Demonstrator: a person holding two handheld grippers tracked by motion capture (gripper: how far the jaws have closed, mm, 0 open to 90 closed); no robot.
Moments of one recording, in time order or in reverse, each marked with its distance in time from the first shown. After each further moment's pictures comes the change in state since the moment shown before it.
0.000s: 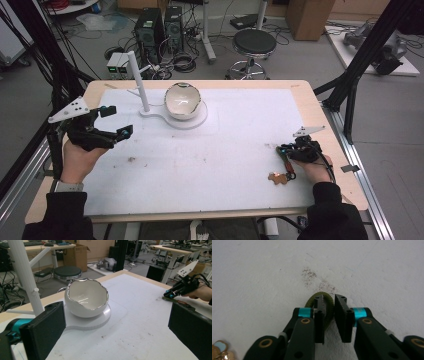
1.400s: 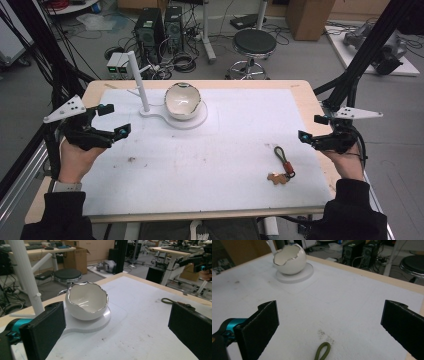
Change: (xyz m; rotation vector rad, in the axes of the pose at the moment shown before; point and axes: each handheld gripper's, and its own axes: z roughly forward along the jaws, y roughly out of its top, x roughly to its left) left arm -0.001 0.005 -0.005 -0.024 0.004 0.012; right arm -0.009 0.038 -0.107 -0.364 0.059 0.053
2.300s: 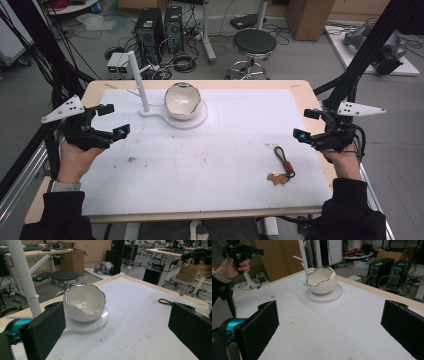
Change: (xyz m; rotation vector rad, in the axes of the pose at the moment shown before) left arm 0.002 0.000 -0.001 -0.003 -0.026 0.005; right arm 0.027 0.027 -0.006 -0.145 0.232 -0.024
